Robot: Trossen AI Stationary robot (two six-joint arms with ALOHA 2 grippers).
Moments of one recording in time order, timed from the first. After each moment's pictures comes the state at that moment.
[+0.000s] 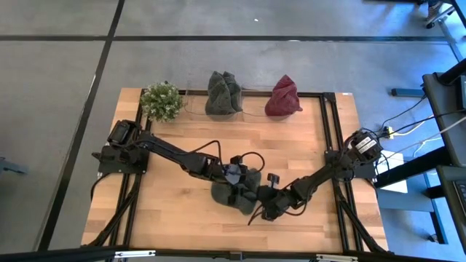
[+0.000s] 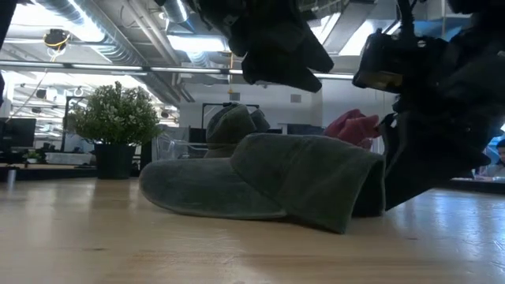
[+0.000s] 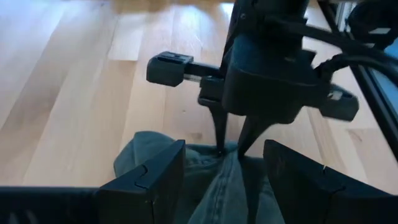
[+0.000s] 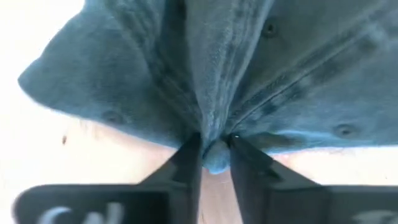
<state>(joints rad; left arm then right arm) -0.26 1.85 1.26 -0.07 -0.15 -0.22 0.57 1.85 0.89 -0.15 0.41 0.67</state>
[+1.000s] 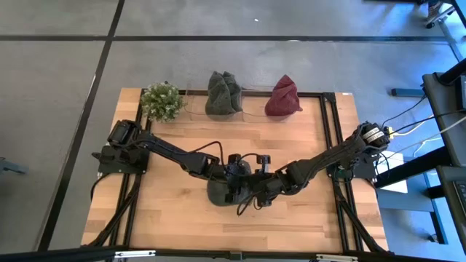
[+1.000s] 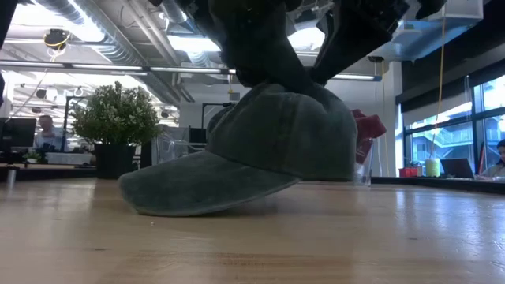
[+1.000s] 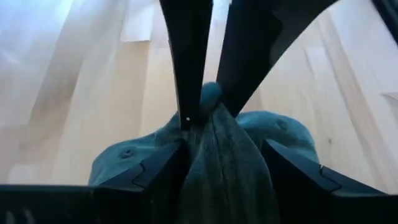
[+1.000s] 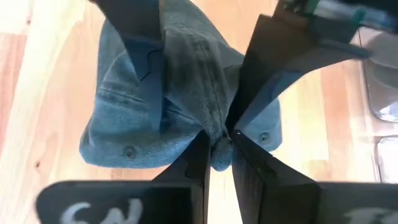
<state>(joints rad) -0.26 1.85 1.27 -0.16 -0.20 -0.14 0.44 1.71 1.28 -0.63 0.45 0.21</state>
